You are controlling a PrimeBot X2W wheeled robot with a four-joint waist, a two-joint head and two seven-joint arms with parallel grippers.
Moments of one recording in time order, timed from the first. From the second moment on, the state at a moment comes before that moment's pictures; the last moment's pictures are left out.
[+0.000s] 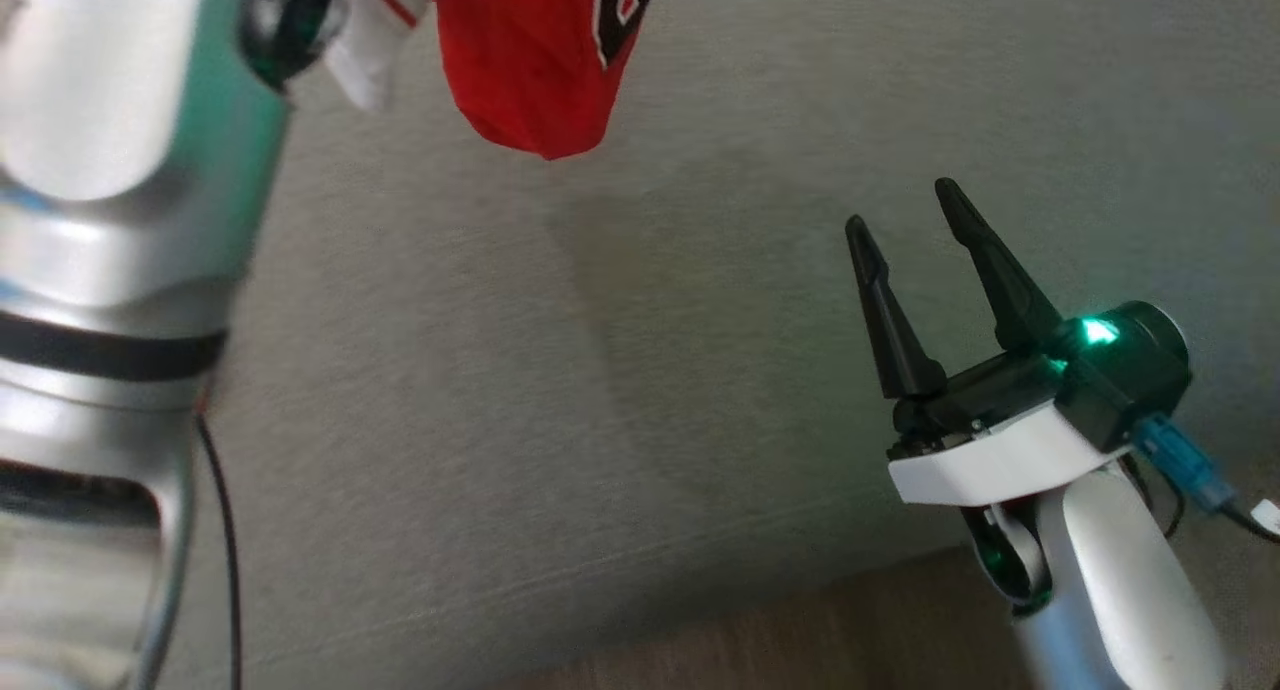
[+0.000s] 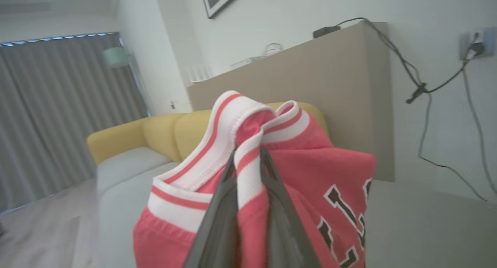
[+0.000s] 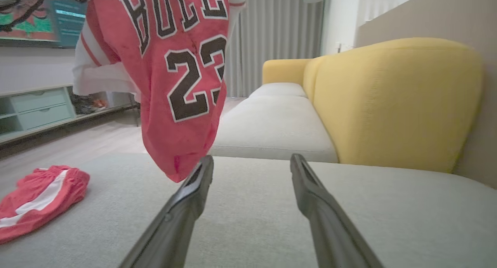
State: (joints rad) left arm -1.19 0.21 -0.50 0.42 -0.32 -0.12 0.03; right arm -0.23 -0.06 0.17 0.00 0.12 0.13 -0.26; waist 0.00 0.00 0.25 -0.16
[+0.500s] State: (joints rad) left arm -1.00 0.05 -0.75 0.78 -0.26 -0.05 -0.07; right arm -0.24 -0.06 0.17 -0.07 0.20 0.13 -0.26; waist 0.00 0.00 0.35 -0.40
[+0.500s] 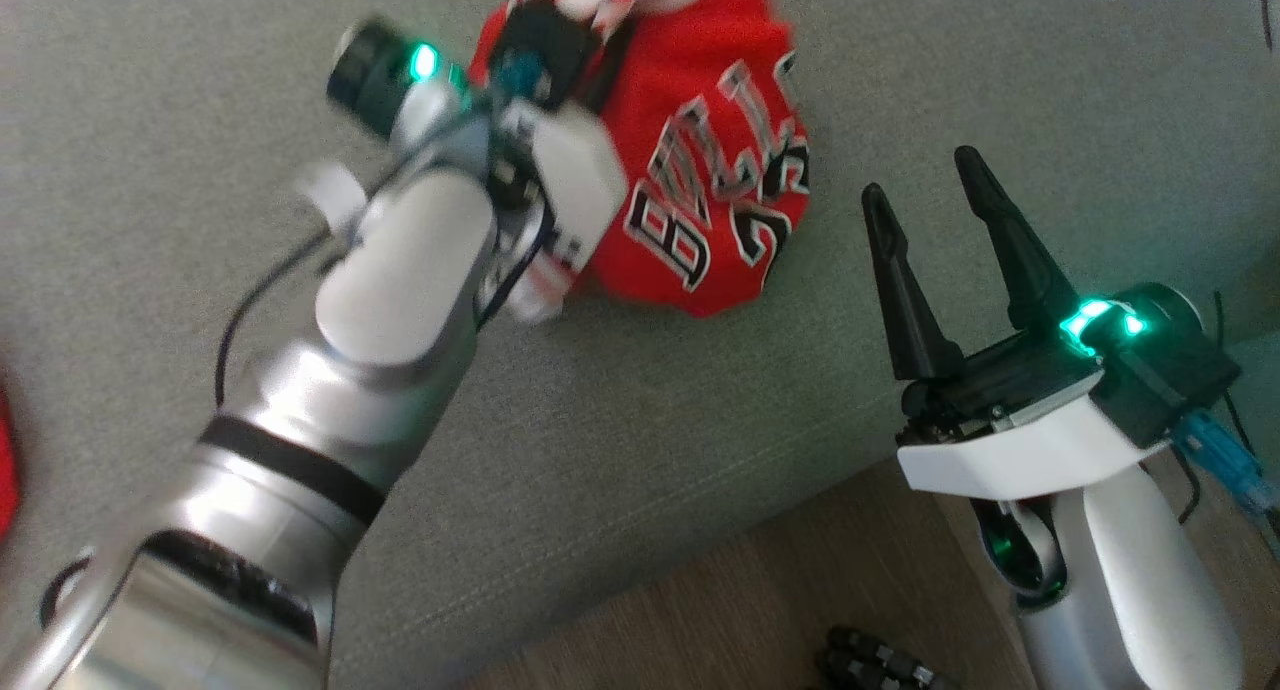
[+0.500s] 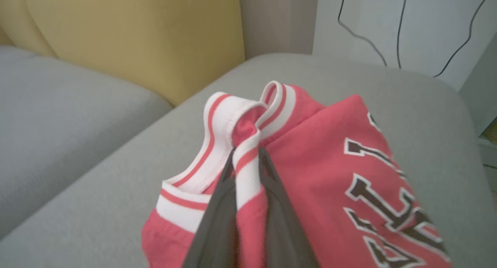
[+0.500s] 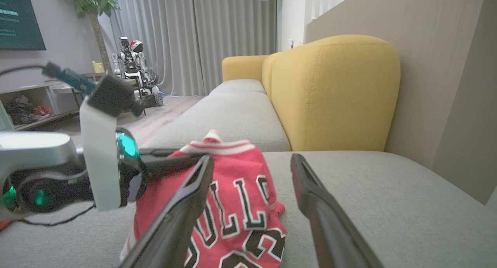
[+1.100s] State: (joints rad) left arm -0.71 0.05 -0.79 0.44 -0.41 0.21 -0.26; right arm -0.15 -0.06 0.16 -0.02 0.11 0.13 -0.26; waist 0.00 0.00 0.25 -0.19
